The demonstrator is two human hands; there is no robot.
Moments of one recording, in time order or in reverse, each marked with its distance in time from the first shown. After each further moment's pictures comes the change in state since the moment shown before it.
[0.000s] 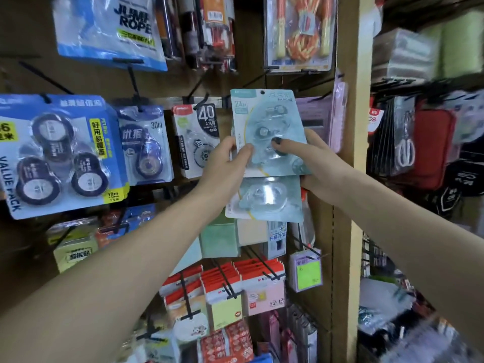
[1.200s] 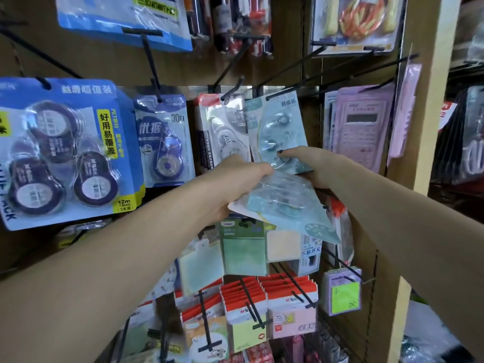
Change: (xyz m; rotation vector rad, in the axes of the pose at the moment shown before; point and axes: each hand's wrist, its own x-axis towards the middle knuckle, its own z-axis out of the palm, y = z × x) left_hand 0.035 -0.016 -0.036 0.167 -0.175 -0.499; right_hand 0.163 0.069 0.019 -0.298 0.086 0.461
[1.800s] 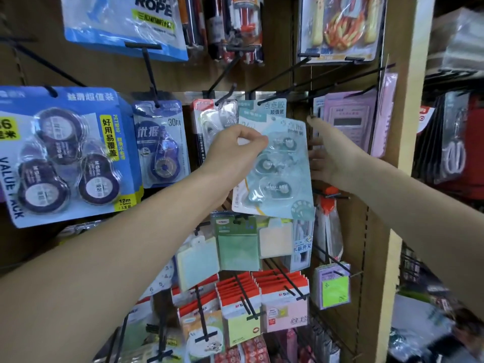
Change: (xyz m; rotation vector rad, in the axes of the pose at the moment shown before) left_hand -0.004 0.019 0.004 -0.127 0.195 0.366; right_hand -0.091 -0.007 -0.033 0.209 -0.024 -0.276
